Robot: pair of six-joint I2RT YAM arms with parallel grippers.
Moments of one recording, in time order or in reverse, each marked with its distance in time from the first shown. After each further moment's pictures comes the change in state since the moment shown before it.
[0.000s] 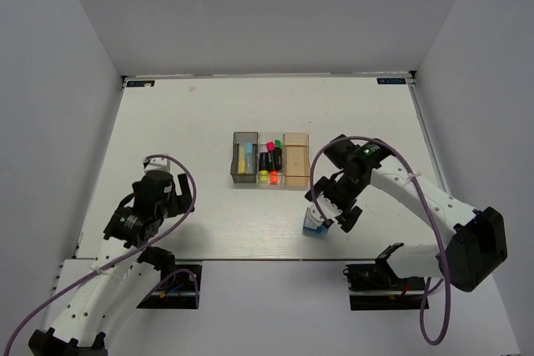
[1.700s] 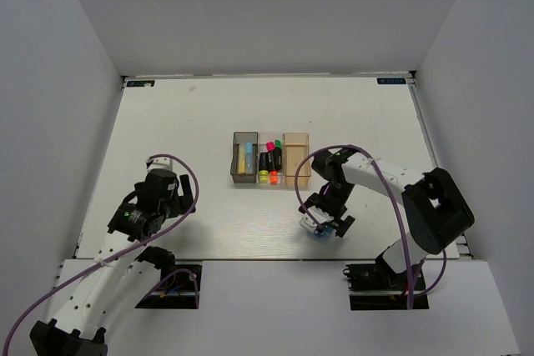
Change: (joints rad) left arm 0.000 0.053 -0.008 -0.004 -0.001 -0.012; right arm -0.001 0.285 -0.122 0.103 -0.024 -0.146
